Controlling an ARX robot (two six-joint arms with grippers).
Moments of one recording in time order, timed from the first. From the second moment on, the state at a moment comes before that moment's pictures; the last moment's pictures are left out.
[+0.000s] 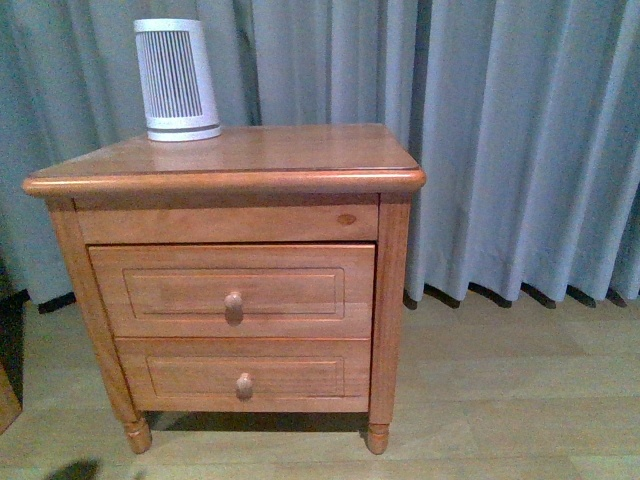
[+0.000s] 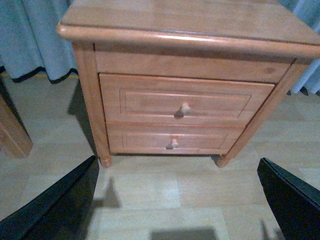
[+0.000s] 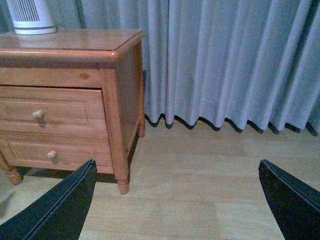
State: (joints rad) left arm 0.00 1.05 0.63 0.14 0.18 -0.04; right arm 0.00 0.00 0.02 0.00 0.00 0.00
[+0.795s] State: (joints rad) left arm -0.22 2.10 1.09 0.69 -0.17 -0.27; right arm 0.00 0.00 0.02 0.00 0.00 0.00
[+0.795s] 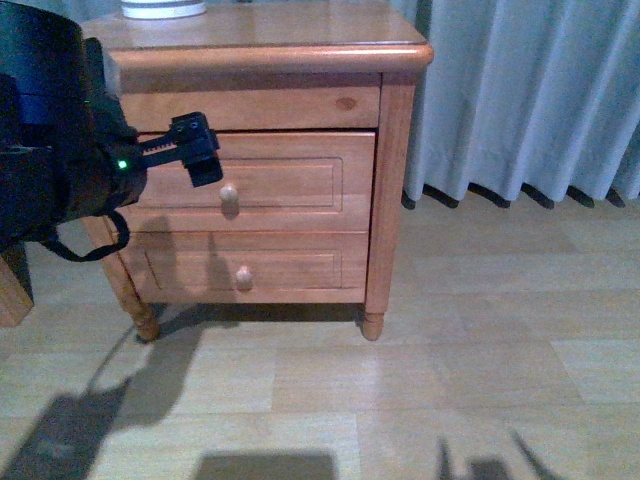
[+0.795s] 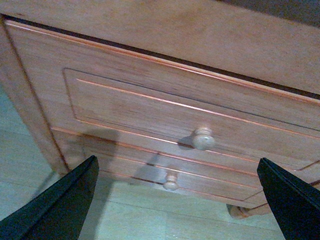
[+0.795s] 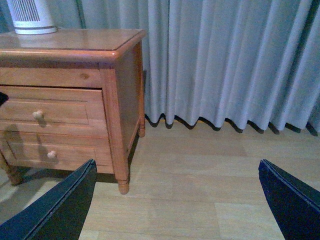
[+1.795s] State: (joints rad) left arm -0.26 2.39 1.40 0.65 -0.06 -0.10; right arm 0.00 0.00 0.02 0.00 0.00 0.00
